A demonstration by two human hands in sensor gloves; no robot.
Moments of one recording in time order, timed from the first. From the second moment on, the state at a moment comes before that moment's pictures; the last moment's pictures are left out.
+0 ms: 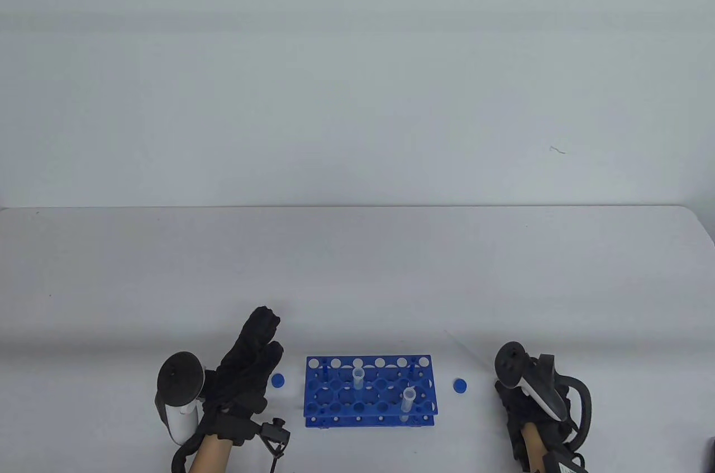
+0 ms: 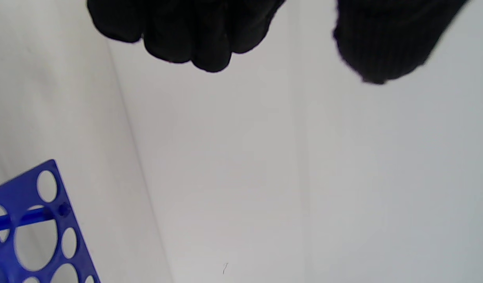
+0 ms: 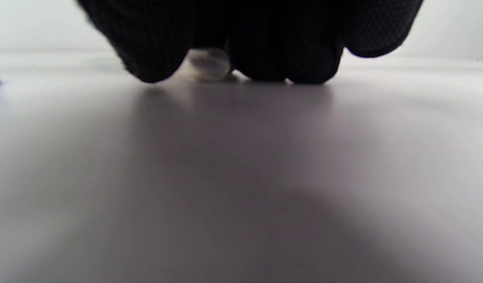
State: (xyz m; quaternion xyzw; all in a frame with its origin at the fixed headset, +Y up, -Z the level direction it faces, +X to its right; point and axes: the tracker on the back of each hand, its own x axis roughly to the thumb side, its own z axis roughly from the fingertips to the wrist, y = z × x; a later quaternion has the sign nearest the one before) left_hand -0.234 -0.722 -0.338 0.06 -0.07 0.64 0.76; right_hand 0.247 -0.778 -0.367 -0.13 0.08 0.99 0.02
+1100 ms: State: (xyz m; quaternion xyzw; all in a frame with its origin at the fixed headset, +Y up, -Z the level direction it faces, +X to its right) left_hand -0.233 -0.721 -0.338 0.05 -0.07 0.64 0.76; right_hand 0.187 -0.549 -0.309 0.09 -0.22 0.96 0.14
